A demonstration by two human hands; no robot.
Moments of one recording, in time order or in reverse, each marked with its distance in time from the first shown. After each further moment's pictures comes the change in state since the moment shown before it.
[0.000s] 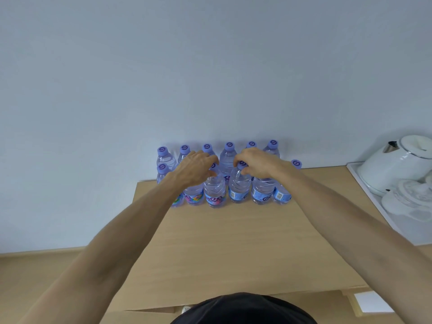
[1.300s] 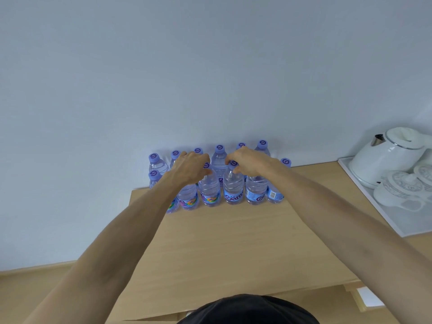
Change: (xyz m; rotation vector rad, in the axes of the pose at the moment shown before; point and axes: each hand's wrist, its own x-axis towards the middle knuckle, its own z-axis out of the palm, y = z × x) left_hand 0.016 0.009 -0.009 0.036 -0.105 -0.147; right_hand -0.008 -0.006 -0.009 0.021 0.017 0.072
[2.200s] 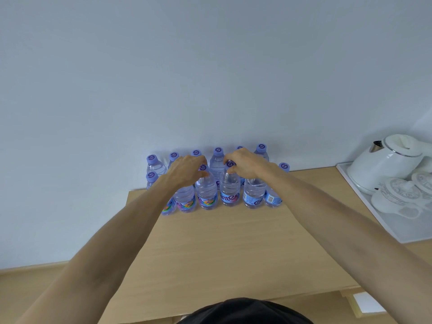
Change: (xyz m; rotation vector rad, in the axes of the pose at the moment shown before) left_hand -0.002 -0.006 0.002 -0.152 -0.011 -0.047; right_hand 0.009 0.003 0.003 0.130 0.058 -0.013
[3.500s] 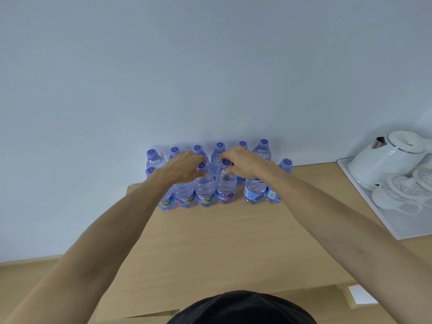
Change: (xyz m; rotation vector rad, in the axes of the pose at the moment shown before) left_hand -0.001 -0.019 0.001 0.032 -0.019 0.177; right_hand 0.003 -0.011 0.009 -0.048 0.013 -0.076
